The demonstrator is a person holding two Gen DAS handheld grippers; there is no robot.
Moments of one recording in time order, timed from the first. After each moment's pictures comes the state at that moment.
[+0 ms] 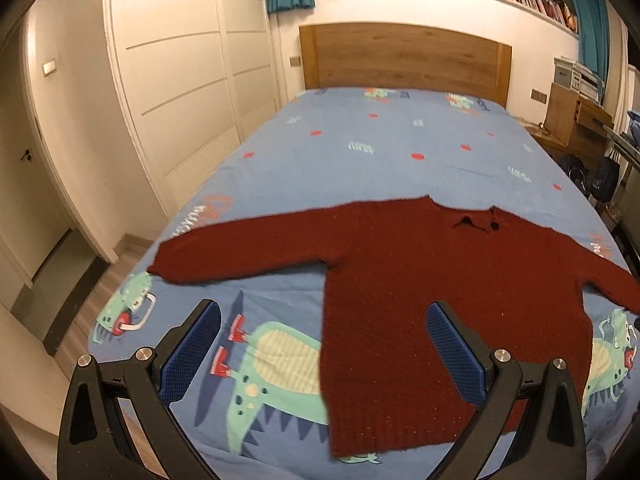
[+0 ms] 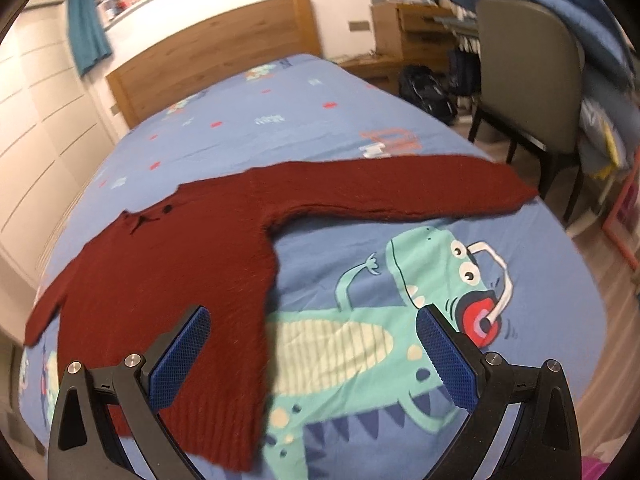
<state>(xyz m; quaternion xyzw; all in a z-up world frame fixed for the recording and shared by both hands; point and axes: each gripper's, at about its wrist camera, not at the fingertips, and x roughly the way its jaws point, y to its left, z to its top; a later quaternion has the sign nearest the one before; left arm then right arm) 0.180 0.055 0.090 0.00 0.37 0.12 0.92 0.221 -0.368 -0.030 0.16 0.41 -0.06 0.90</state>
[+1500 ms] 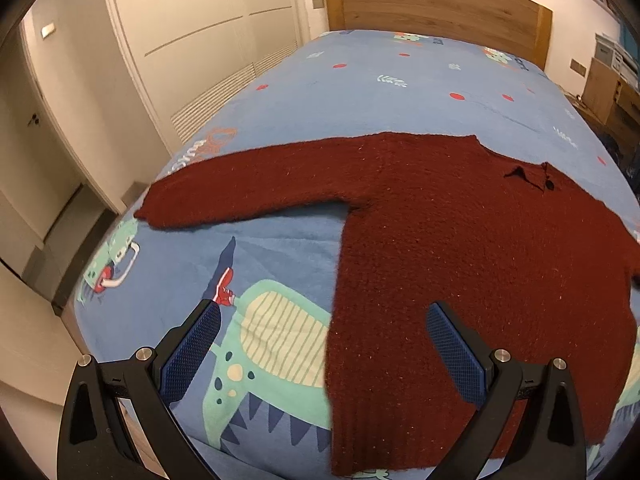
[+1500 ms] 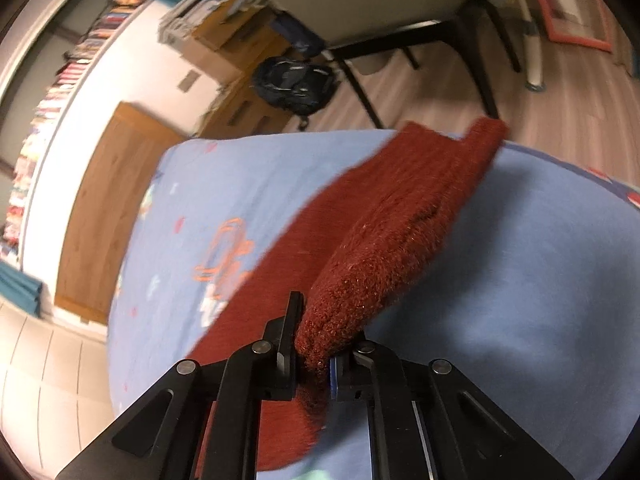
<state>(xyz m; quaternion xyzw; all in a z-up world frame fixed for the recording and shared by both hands) 0.227 0.084 0.006 -0.03 0.46 0.17 0.87 0.345 -0.626 -0.108 0.47 0.31 -0.17 0.81</state>
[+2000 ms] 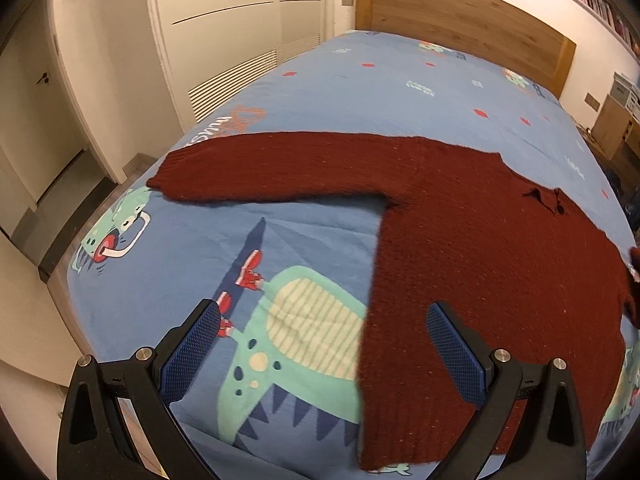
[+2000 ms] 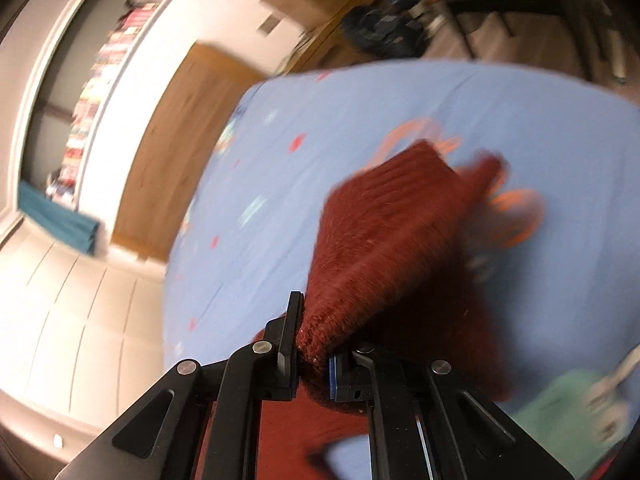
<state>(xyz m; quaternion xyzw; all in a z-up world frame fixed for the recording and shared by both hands) 0.202 0.134 0.007 -0.09 0.45 0.18 0.87 0.424 -0.470 -0.059 0.47 0.34 0.01 0.81</state>
